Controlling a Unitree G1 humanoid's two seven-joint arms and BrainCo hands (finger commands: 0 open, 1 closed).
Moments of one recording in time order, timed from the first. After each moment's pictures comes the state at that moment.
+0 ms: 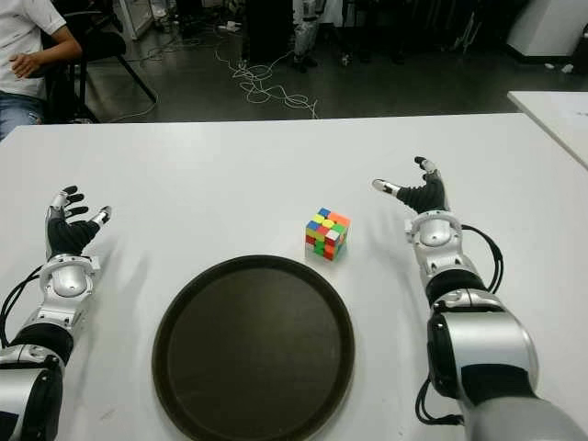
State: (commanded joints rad) left arm -0.58 0.29 0.09 1.16 0.17 -0.40 0.46; right arm -0.82 -0.28 -0.06 1.30 -0.17 -0.24 -0.21
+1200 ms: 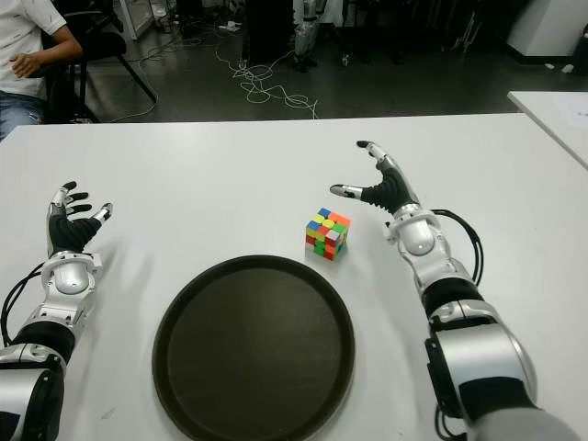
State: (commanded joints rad) left arm -0.57 0.27 0.09 1.12 0.17 -0.37 0.46; right arm -0.74 -0.30 0.12 1.18 -0.30 -0.59 -0.06
